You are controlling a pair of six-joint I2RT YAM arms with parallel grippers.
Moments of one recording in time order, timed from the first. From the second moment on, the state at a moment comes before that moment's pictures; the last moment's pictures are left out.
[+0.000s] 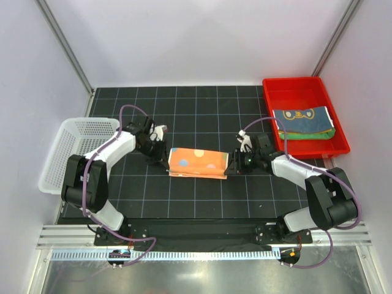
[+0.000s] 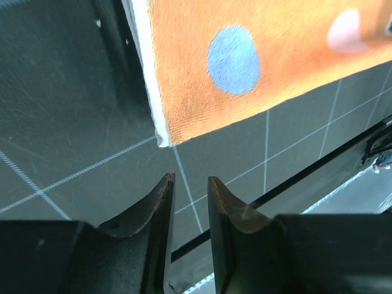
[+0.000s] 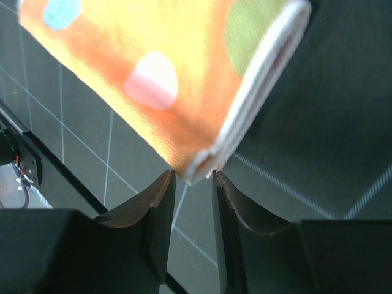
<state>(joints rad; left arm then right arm) -0.28 1.61 1.05 -0.73 0.48 -0.18 0.34 1.42 0.64 -0.12 -0.54 0.35</state>
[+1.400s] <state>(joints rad) -0.28 1.57 0.90 -0.50 0.32 -0.55 0.51 1.35 0.58 -0.20 -0.09 1.03</state>
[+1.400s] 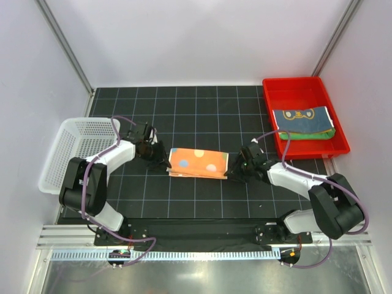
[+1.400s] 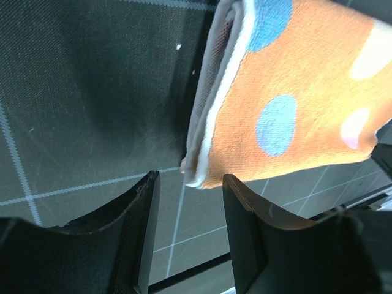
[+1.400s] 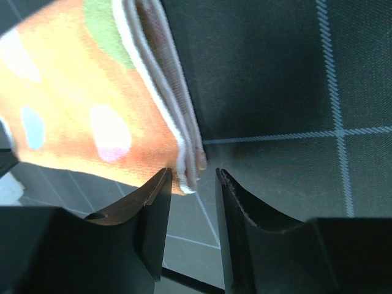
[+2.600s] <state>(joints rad) -0.28 1.60 0.85 -0.41 0.38 -0.60 0.51 1.28 0.47 -0.05 -0.08 1.17</state>
